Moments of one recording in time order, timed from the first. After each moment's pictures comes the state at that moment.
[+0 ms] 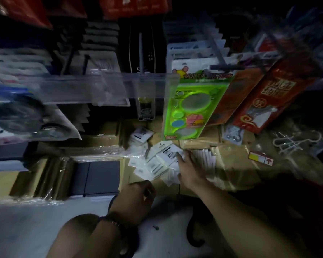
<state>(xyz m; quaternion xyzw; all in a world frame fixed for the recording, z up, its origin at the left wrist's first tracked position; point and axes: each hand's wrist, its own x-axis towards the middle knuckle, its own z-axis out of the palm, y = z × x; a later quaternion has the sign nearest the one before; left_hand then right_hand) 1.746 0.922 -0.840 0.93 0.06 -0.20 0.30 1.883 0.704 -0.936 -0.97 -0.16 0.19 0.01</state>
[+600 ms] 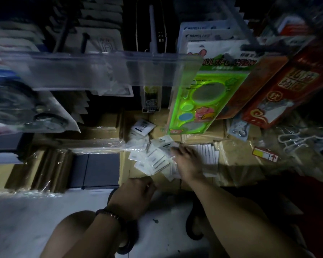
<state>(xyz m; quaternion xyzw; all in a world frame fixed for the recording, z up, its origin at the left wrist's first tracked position) 1.752 0.929 -0.854 0.93 0.04 -0.21 0.31 1.895 0.723 -0.971 -0.98 -0.17 0.09 -0.01</state>
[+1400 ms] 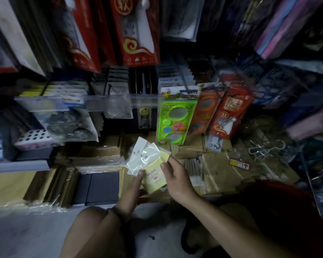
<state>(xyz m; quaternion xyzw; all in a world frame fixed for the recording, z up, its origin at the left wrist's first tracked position) 1.717 0.897 -0.790 0.56 0.26 -0.15 0.77 1.777 0.736 -0.779 -0.80 -0.07 0.08 0.59</state>
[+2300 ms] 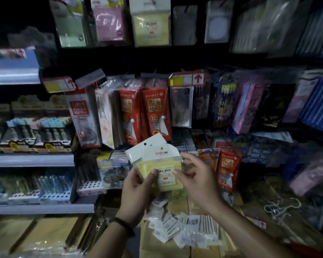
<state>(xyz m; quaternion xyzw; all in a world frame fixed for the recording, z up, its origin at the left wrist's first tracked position) 1.671 0.892 -0.527 0.60 0.09 0.20 0.77 1.725 0.712 -0.505 -0.77 -0.19 -0.09 0.60</state>
